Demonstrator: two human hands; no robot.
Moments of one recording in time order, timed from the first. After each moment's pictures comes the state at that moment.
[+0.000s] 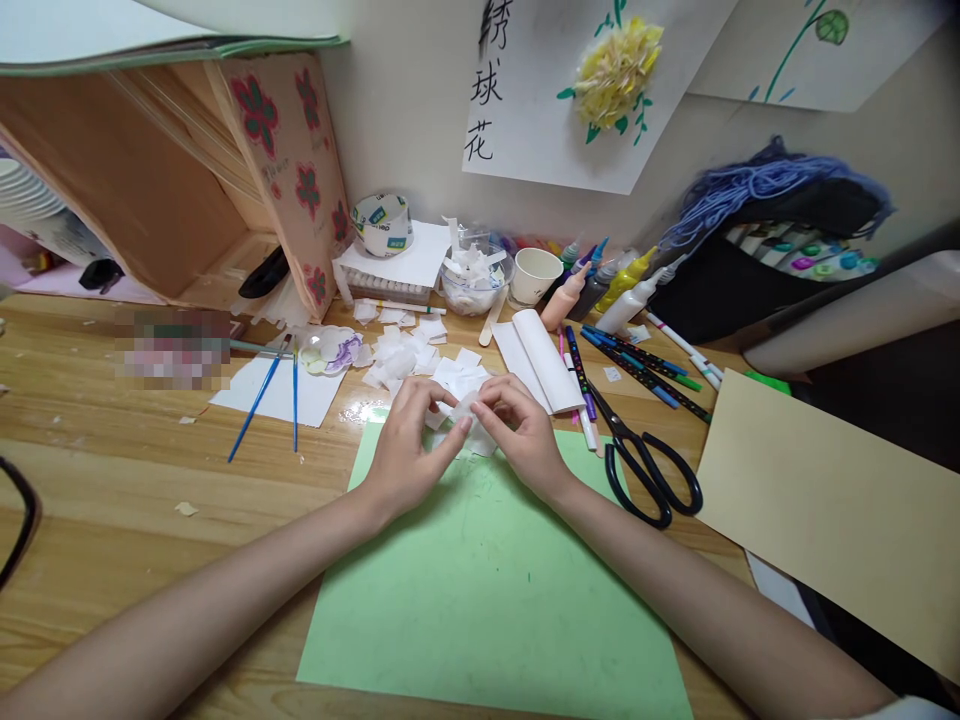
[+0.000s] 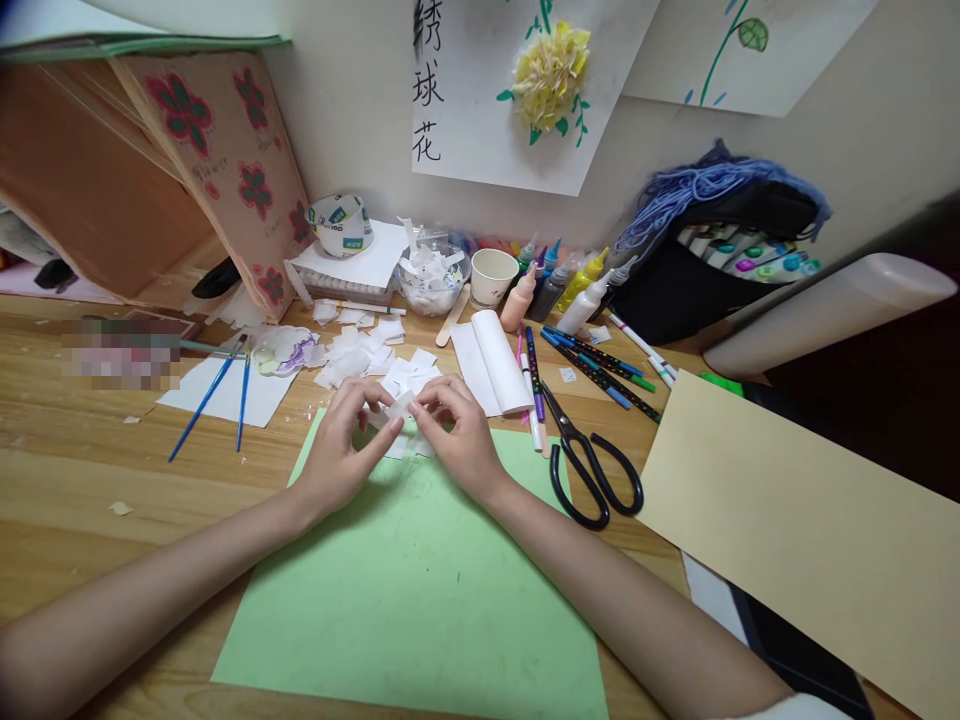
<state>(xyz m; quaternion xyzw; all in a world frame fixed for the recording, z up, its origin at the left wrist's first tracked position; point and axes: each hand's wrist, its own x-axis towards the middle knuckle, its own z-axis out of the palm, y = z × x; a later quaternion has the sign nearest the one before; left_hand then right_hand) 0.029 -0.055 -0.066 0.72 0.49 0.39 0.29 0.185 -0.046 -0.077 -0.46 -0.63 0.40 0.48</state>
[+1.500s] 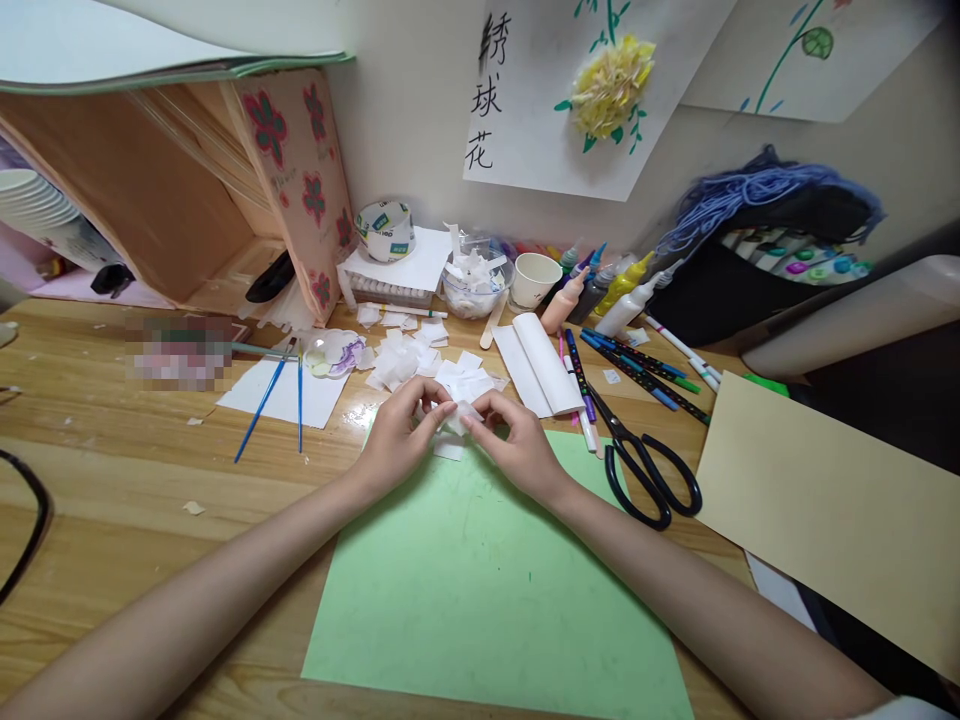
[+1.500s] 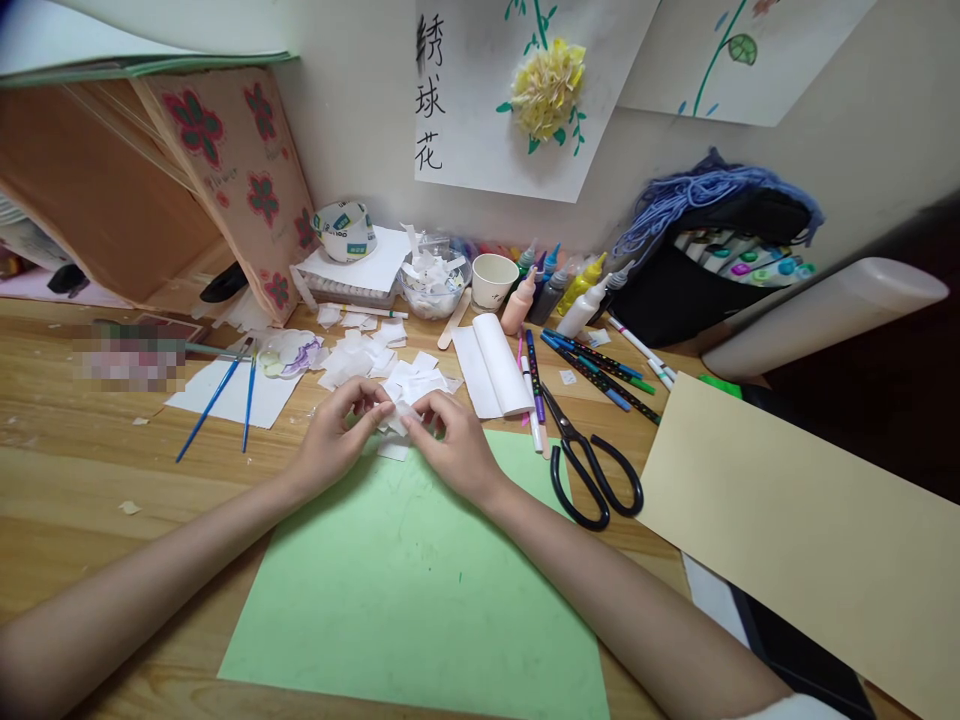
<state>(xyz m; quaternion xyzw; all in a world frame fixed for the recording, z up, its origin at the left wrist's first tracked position) 0.015 -0.035 -0.072 0.71 0.47 0.40 0.33 0.184 -0.050 -0.077 -0.48 -0.69 0.37 0.39</state>
